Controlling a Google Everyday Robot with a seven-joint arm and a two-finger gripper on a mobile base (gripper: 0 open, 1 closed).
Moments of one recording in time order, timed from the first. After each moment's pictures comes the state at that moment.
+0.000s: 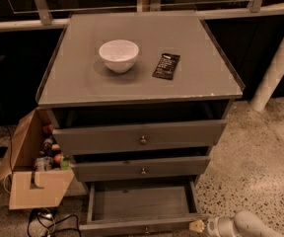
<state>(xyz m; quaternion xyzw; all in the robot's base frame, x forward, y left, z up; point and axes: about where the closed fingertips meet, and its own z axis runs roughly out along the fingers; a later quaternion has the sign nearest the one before) 0.429 -0.262 0.158 0.04 0.93 0.35 0.13</state>
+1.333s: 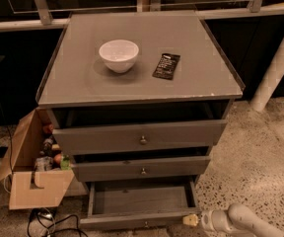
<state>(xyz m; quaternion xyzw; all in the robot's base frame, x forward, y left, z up) 0.450 -0.239 0.165 0.01 0.92 0.38 0.13</state>
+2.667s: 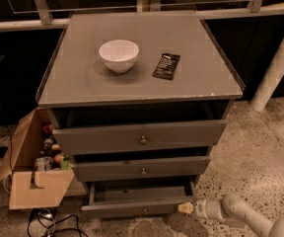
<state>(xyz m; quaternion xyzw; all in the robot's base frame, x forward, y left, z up) 0.508 -0.221 0.168 0.01 0.91 0.39 0.16</state>
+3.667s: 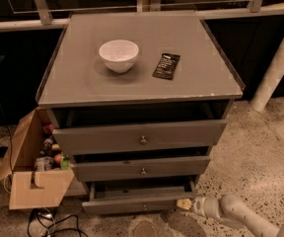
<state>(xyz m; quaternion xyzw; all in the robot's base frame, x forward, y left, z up) 0.527 -0.220 0.181 0.03 0.90 0.38 0.21</state>
